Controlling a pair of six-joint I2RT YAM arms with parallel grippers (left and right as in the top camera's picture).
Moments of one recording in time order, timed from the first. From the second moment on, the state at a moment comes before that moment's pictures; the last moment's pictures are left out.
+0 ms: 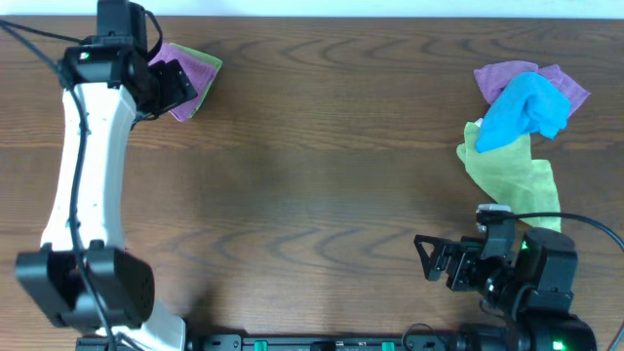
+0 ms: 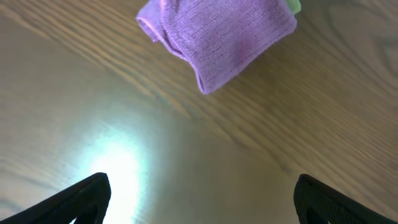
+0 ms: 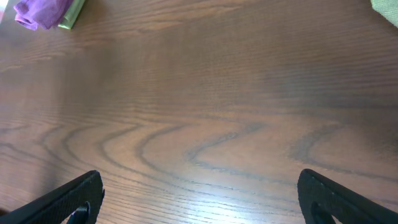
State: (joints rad) left arm 0.05 1.75 1.76 -1.18 -0.06 -0.46; right arm -0.09 0.51 0.63 -0.98 -0.46 0.19
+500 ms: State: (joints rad) left arm 0.05 1.42 1.76 -1.45 -0.06 -0.46; right arm -0.09 0.51 0.63 -0.98 -0.46 0.19
